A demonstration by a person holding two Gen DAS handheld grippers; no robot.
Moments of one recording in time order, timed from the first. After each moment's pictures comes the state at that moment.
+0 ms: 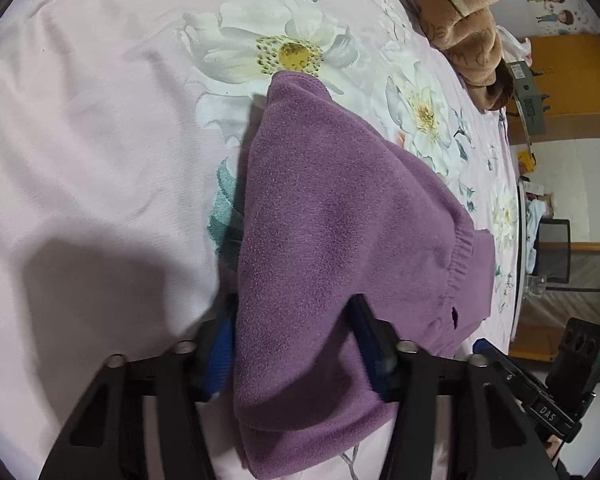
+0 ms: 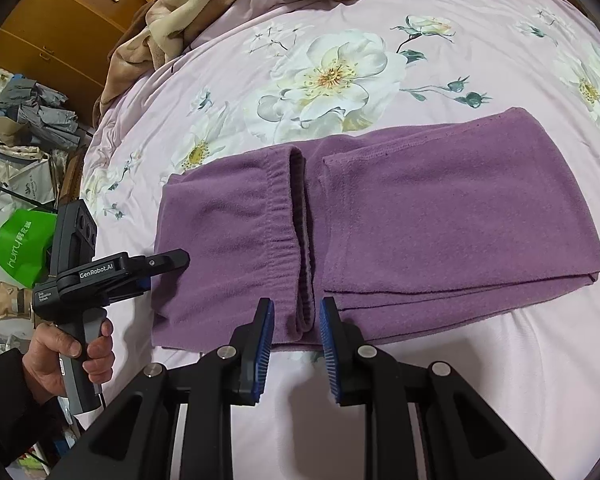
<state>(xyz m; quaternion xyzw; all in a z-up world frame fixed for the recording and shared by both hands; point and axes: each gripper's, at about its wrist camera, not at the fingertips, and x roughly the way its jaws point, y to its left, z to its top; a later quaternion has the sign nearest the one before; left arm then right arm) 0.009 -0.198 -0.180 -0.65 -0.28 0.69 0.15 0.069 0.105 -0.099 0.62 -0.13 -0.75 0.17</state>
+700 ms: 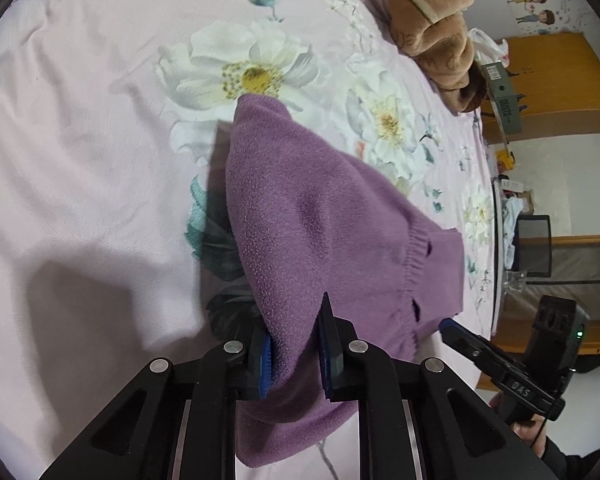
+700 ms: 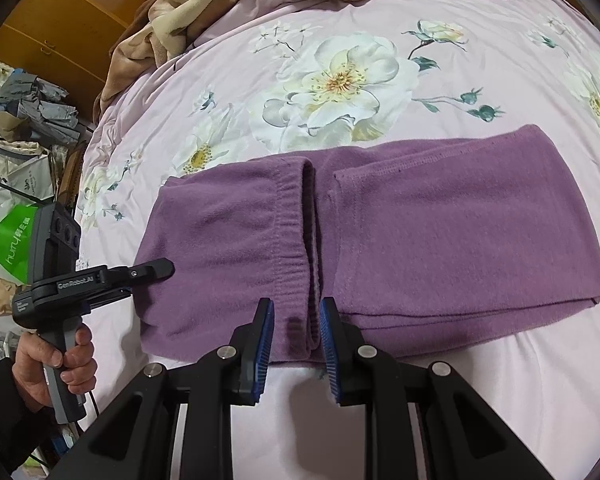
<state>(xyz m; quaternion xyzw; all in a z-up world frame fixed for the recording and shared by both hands) 0.012 -0.198 -0.152 -0.63 -0.29 0.70 0.18 0.053 0.096 -0.097 0.62 -0.11 -0.75 0.18</state>
